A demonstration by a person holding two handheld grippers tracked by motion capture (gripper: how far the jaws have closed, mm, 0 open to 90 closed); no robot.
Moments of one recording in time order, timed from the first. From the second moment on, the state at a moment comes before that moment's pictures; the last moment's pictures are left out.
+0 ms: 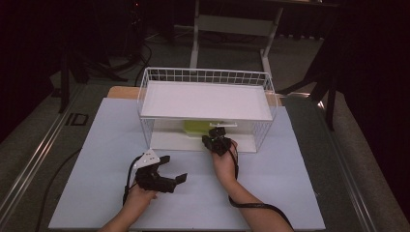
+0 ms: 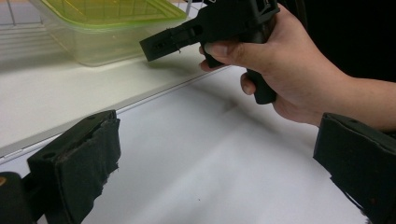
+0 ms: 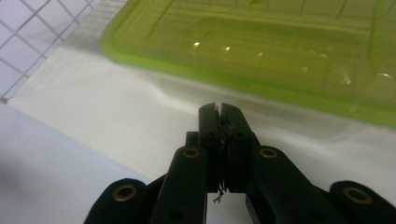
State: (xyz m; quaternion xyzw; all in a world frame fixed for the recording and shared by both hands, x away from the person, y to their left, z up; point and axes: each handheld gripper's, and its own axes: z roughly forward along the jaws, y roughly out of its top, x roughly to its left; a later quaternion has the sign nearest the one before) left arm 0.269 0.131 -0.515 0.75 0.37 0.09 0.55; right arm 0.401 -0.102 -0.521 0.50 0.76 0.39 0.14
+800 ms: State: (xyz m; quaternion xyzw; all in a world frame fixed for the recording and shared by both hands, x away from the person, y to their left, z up) left arm 0.265 0.124 -0.497 0.77 0.33 0.11 0.54; right arm 0.329 -0.135 -0.487 0.42 0.77 0.46 0.14
